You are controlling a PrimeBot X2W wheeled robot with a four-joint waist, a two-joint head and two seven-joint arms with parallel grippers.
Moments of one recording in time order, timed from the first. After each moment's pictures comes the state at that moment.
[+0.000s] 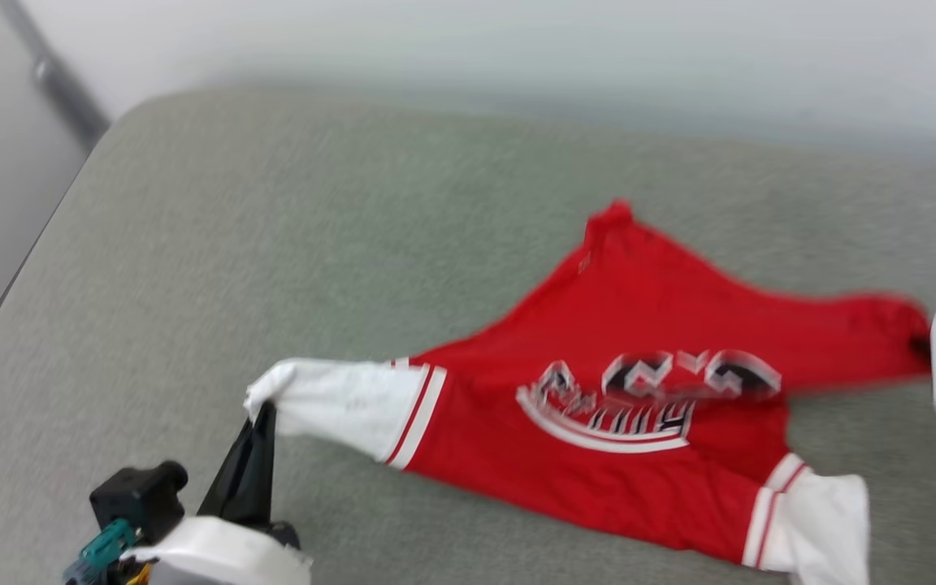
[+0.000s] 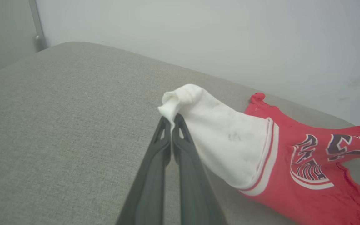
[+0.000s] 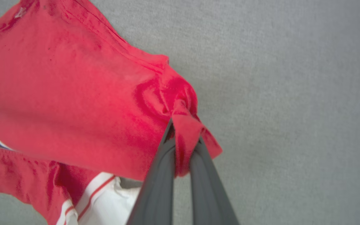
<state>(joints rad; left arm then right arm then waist) -0.01 0.41 -0.39 -0.07 -0.72 0.21 -0.20 -0.51 -0.47 0.02 0.34 0.43 0.13 0.96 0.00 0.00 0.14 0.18</state>
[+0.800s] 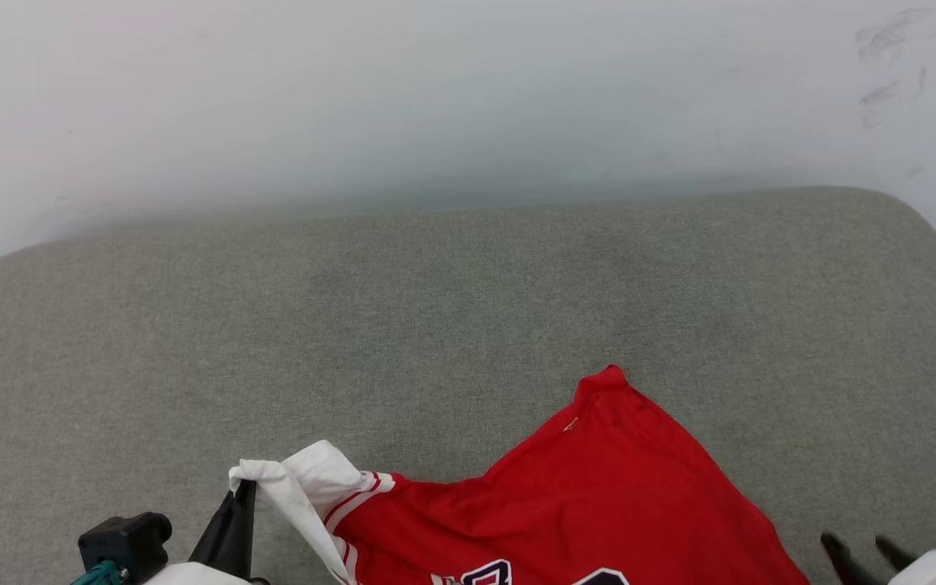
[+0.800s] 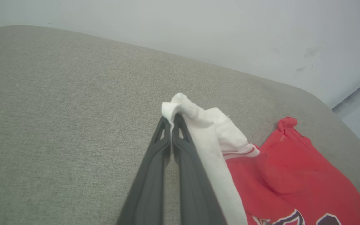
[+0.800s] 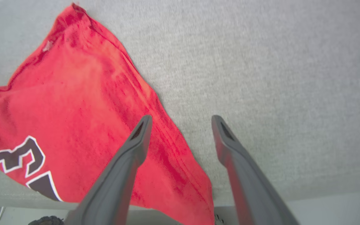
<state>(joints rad) 0.12 0.46 -0.37 -0.07 -0.79 0.25 -0.13 0.19 -0.23 -0.13 0.04 0.43 0.13 0.54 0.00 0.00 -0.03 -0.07</state>
